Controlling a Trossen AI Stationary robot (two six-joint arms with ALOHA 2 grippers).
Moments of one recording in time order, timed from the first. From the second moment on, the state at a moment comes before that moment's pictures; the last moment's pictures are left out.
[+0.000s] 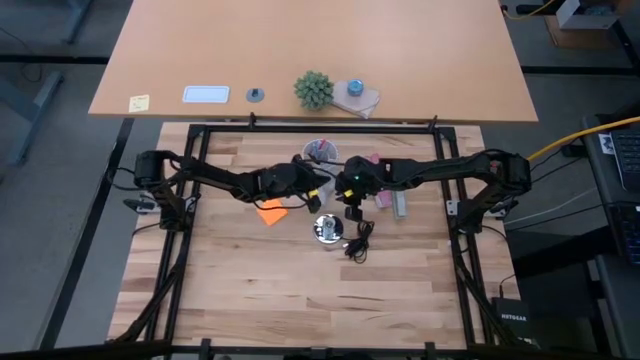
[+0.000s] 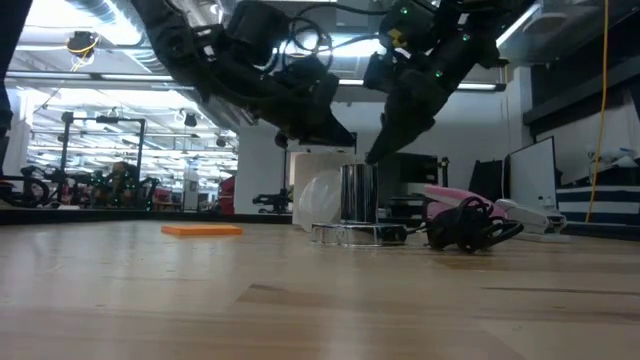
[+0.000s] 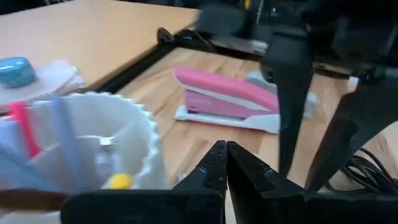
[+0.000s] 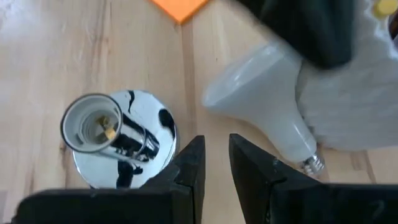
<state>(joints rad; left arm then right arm) 0.15 1.76 0.85 0.59 -0.24 -0.10 -0.17 1.59 1.00 -0.27 -0.10 -0.08</state>
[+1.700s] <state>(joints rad) 0.01 1.69 0.88 -0.09 -0.35 -0.56 -0.17 1.61 1.00 -0.15 0.07 -0.30</state>
